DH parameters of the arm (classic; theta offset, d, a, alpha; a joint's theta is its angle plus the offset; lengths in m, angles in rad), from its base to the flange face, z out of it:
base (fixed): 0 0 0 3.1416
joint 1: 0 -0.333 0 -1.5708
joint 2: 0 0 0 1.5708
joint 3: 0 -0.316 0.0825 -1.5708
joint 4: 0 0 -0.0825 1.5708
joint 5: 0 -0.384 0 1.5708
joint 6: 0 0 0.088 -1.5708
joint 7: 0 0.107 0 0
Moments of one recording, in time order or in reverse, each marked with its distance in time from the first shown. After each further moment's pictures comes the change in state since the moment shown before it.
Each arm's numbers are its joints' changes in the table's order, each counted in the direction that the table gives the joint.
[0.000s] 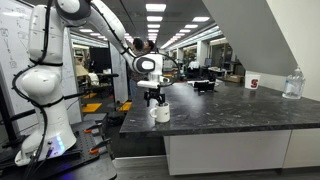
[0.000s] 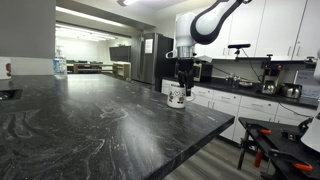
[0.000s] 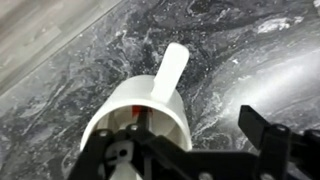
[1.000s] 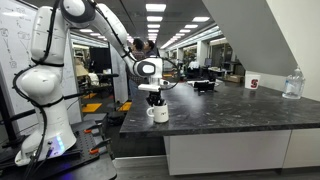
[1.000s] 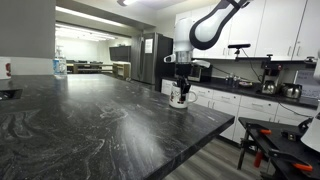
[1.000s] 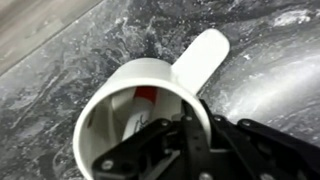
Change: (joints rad) arm 0.011 -0.049 -0.022 0.005 0.029 -0.061 0.001
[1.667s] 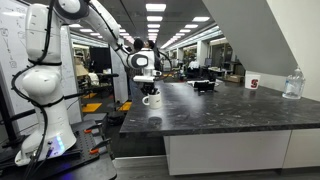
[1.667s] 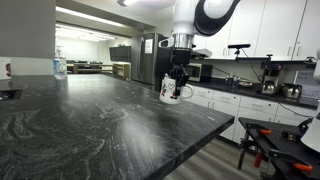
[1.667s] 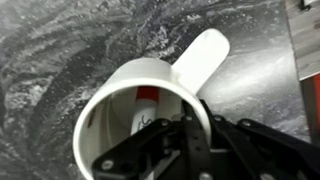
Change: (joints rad) arm -0.036 0.106 -0.136 -0.022 -0.085 0.001 -0.050
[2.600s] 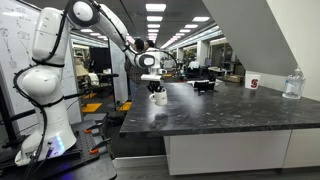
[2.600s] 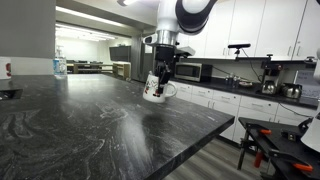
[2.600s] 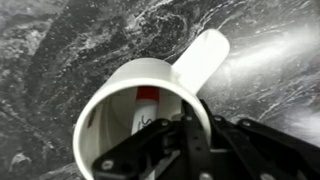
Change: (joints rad) arm -0.001 -0.151 -0.020 0.219 -0.049 0.035 -0.030
